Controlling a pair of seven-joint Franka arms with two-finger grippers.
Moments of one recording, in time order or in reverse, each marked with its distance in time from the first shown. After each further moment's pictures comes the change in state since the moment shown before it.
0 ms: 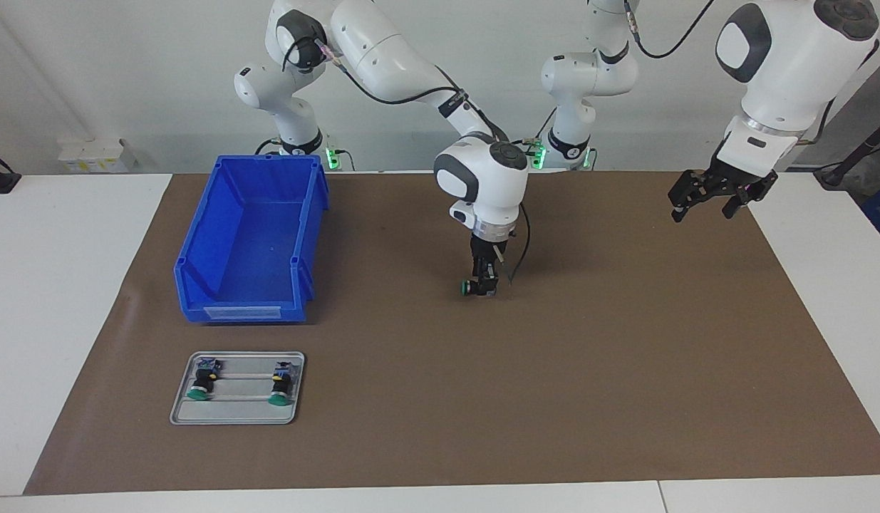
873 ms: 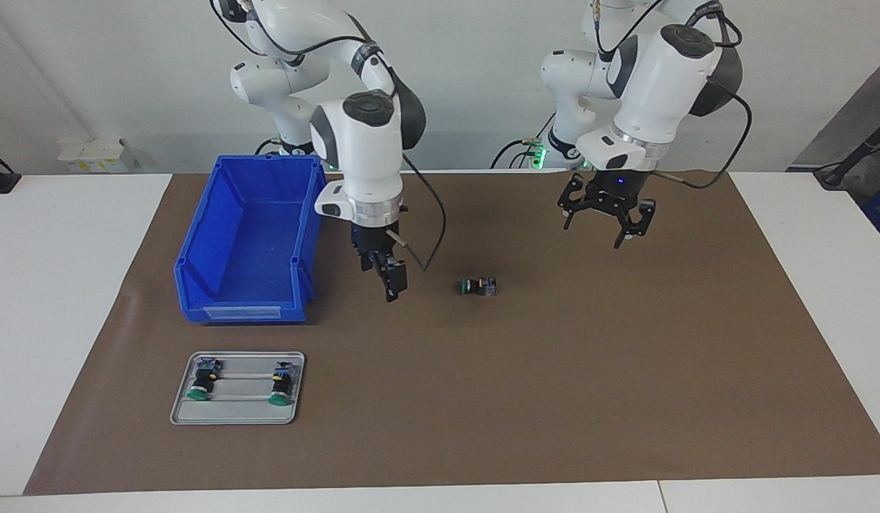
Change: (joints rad) left arm -0.284 -0.097 -0.016 -0.310 -0.107 0.380 0.380; right arm -0.383 -0.354 -0.012 -0.145 0.060 -0.092 -1.028
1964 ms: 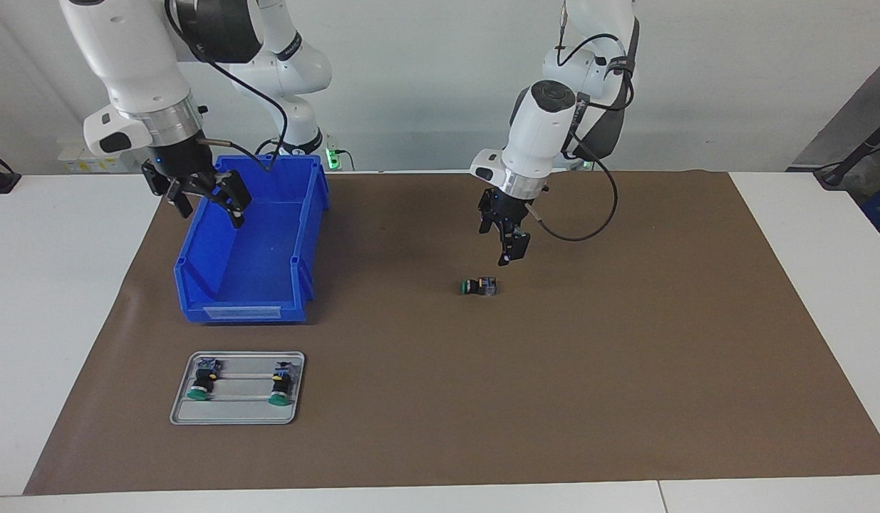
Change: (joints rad) left arm -0.246 0.126 0.003 -0.123 -0.016 0.233 0.463; right arm -0.317 -0.262 -0.003 0.061 0.079 -0.400 -0.999
